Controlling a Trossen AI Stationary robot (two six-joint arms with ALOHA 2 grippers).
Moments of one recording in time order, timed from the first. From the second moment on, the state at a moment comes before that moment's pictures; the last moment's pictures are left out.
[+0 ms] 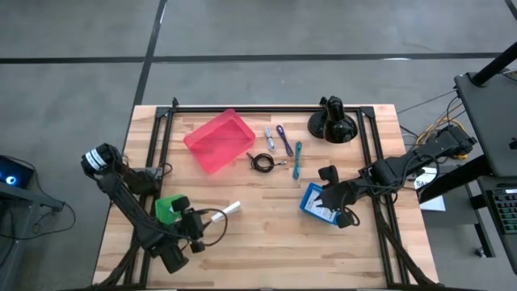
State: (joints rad) left arm -0.95 1.55 0.92 -0.87 -0.86 -1.25; right arm 0.43 1.13 0.92 -0.70 0.16 0.08
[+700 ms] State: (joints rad) left arm -0.97 1.56 0.79 -0.71 -0.84 -1.30; right arm 0.43 1.13 0.92 -0.70 0.16 0.07
